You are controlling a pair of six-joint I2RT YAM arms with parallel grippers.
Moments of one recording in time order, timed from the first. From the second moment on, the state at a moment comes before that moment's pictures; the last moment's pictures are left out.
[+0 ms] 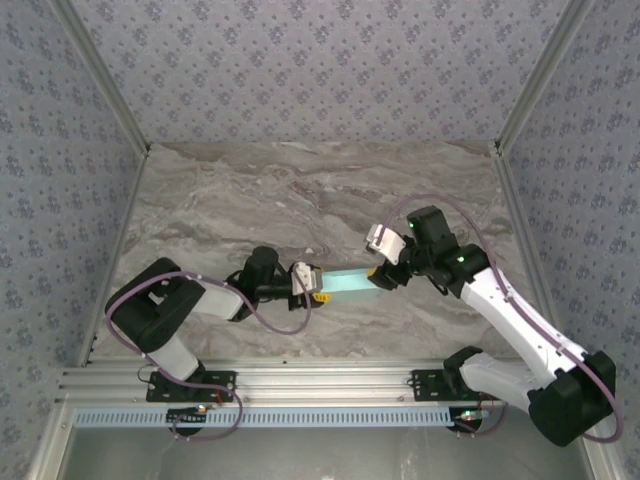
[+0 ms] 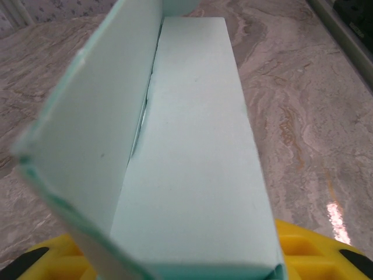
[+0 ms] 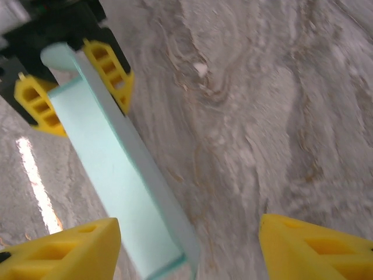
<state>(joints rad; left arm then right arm) -0.70 1.63 0.44 0.76 0.66 0.45 0.48 1.05 0.88 -0.68 -0.31 -0.55</state>
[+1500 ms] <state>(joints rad) -0.64 1.70 0.56 0.66 0.69 0.39 0.55 1.32 1.00 -0.76 -0.02 0.11</state>
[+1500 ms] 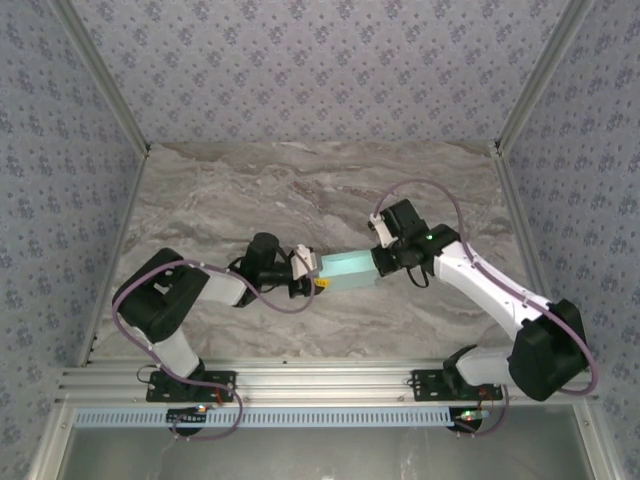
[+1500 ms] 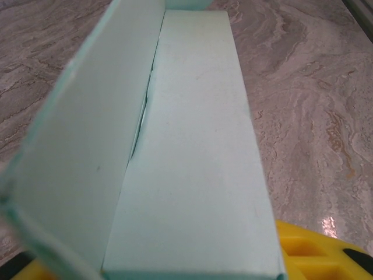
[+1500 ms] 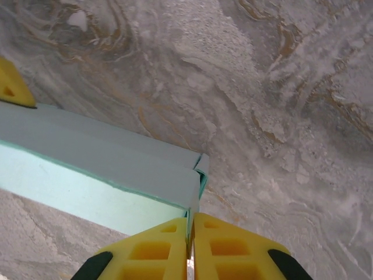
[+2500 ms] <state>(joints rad) -0.61 1.74 0.62 0.69 0.64 0.21 0.62 1.46 1.17 -0.92 0.08 0.48</state>
